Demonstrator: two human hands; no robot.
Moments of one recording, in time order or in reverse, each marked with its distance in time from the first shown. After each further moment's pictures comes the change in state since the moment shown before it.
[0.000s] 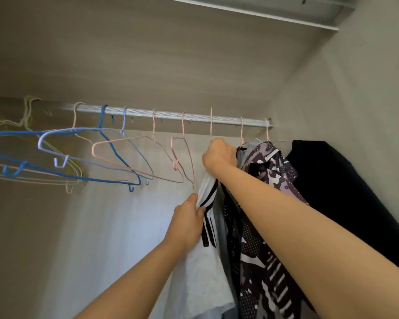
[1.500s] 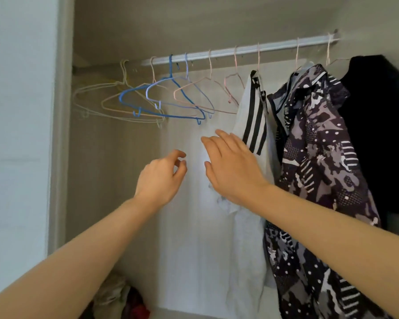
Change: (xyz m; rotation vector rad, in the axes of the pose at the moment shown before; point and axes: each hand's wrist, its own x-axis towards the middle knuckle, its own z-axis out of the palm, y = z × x) left_hand -0.189 0.042 -0.173 0.672 0.097 -0.152; right_hand -0.253 0.003 -0.036 -0.105 0.071 -0.845
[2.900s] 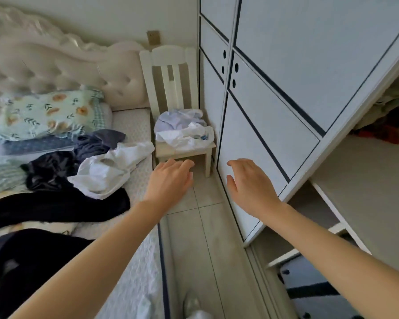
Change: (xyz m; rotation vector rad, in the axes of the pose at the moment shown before) left_hand -0.618 -0.087 -0.221 0.868 -0.323 -0.821; right_hand -0.319 -0.483 -0.098 1.413 -0.641 -0.464
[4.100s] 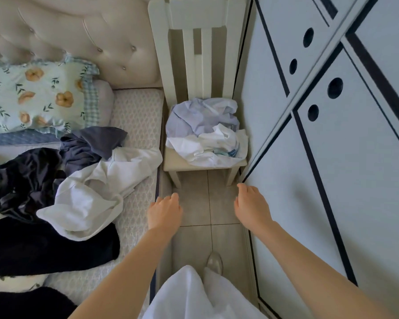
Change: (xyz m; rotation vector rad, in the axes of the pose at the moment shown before) left_hand 0.226 -0.226 0.259 0.054 -0.633 -0.724; right_hand 0.329 0.175 0.309 0.085 -0.610 0.277
